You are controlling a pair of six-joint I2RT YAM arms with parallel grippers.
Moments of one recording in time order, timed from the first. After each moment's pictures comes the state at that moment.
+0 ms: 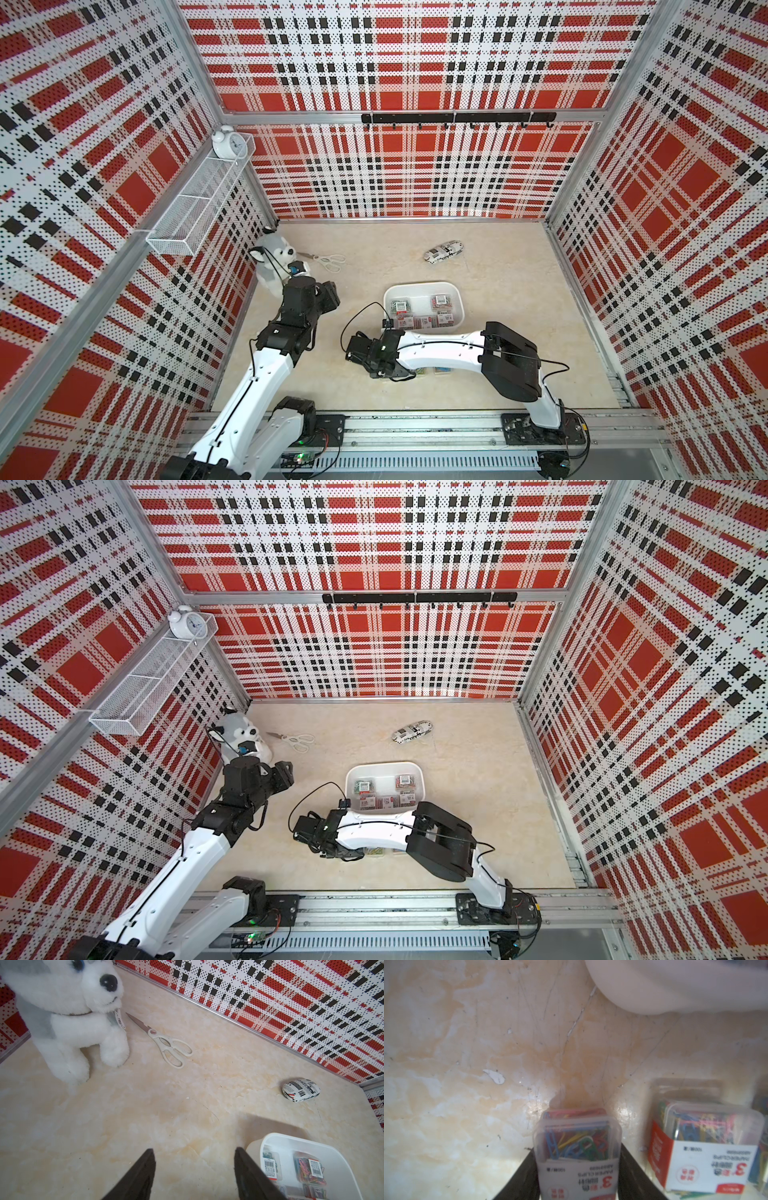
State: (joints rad) left arm -0.17 0.90 0.68 -0.34 -0.13 -0.49; right arm 1.29 2.10 1.57 -0.89 0.25 1.24
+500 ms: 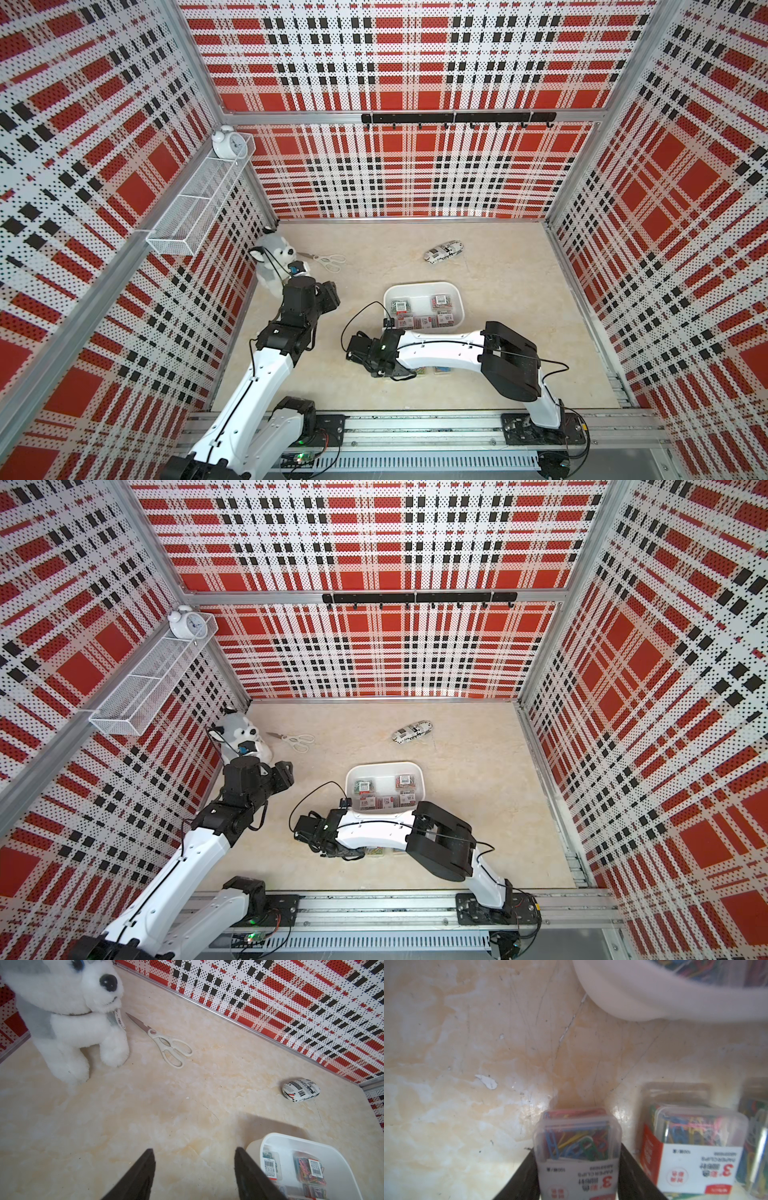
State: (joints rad) left arm -0.17 0.90 0.68 -0.34 -0.13 -0.49; right arm 1.29 2.11 1.57 -0.90 0.27 1.23
